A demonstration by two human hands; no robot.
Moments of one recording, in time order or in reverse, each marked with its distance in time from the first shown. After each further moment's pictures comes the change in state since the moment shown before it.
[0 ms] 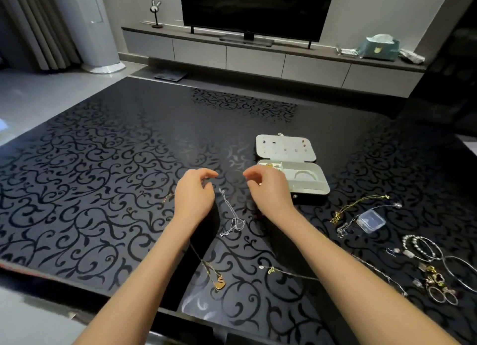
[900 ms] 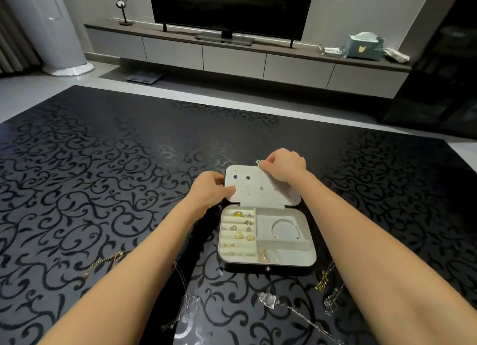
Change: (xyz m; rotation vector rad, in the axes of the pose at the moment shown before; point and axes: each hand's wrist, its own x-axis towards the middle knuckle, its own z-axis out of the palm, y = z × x) left_hand 0.131 0.041 0.122 -0.177 -0.476 -0.170; right_hand 0.194 0.110 -0.061 -0.480 -0.226 0.282
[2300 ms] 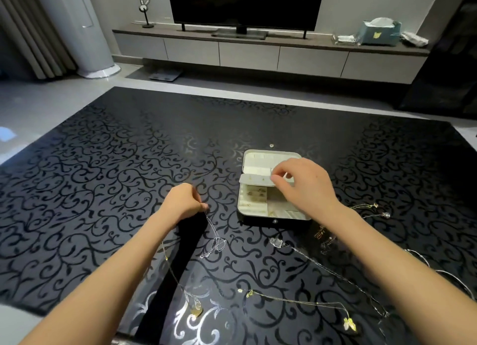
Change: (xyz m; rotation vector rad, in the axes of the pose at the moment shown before) left_hand -0.116 -0.024 -0.068 0.602 0.026 -0.175; right_hand -0.182 -0.004 -0.022 0.061 0.304 -0.467
